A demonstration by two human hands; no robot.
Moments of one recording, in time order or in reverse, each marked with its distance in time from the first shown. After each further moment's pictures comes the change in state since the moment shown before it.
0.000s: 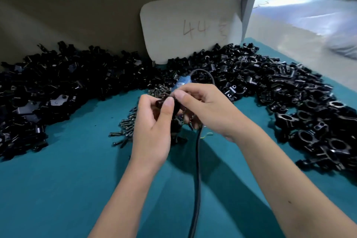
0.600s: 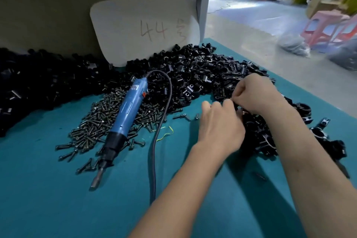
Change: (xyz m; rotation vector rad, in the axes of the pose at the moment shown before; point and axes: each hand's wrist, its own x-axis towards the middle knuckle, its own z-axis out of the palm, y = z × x) left_hand -0.031 0.027 0.200 0.674 -0.533 0.266; right_hand -0.051 0.038 -0.172 -0.907 0.432 0.557
